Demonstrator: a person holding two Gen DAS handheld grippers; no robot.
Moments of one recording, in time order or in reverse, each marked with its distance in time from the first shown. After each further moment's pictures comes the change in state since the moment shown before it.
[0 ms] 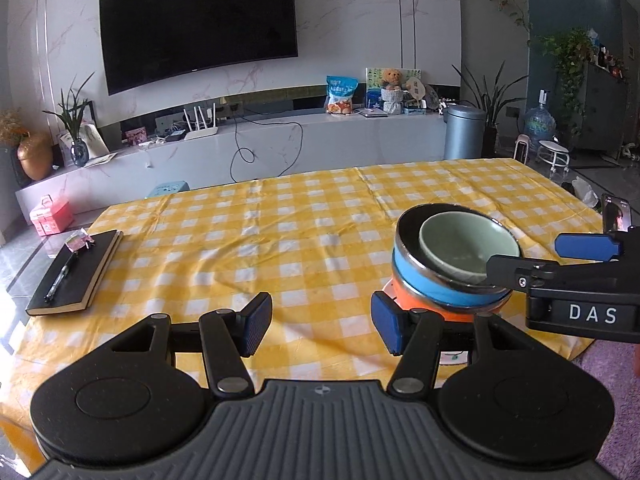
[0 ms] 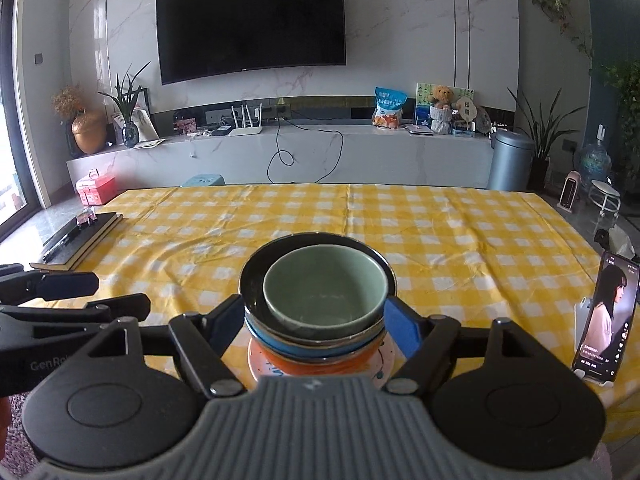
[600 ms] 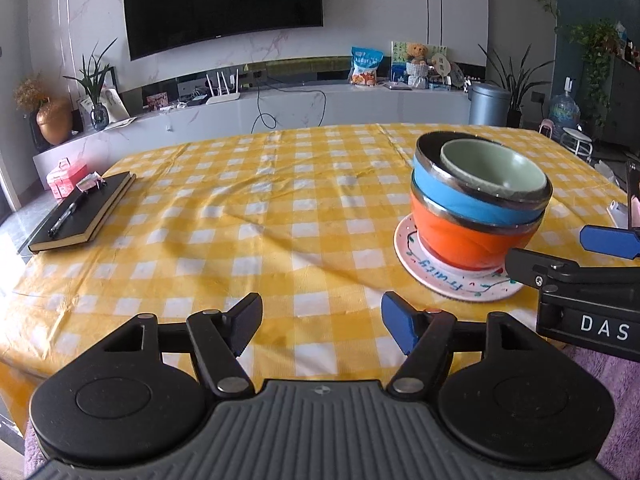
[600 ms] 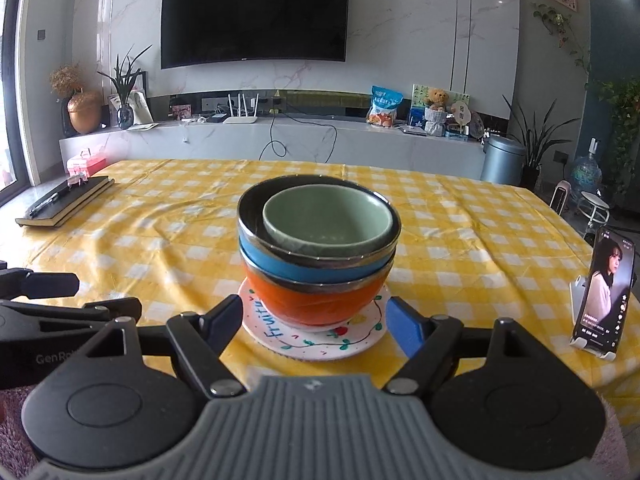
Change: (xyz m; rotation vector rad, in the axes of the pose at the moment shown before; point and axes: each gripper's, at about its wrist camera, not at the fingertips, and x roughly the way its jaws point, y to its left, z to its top) left arm 0.018 -0.004 -0.047 -0.052 0.083 0.051; right arm 0.009 0.013 -0.056 -0.059 0.002 -0.041
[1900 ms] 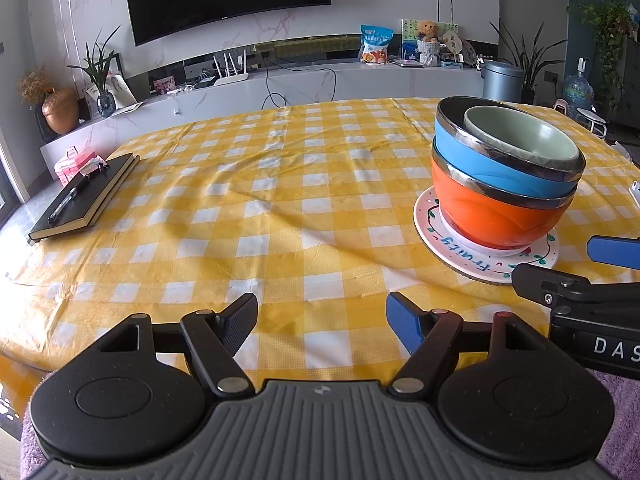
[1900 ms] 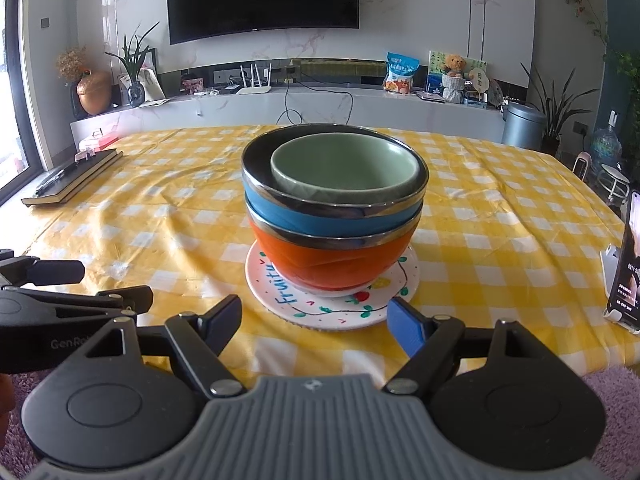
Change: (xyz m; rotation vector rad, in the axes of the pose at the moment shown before) left arm 0.020 -0.001 -0.006 0.008 0.055 0.041; right arm 0.026 -0.001 -0.018 0.019 0.086 0.057
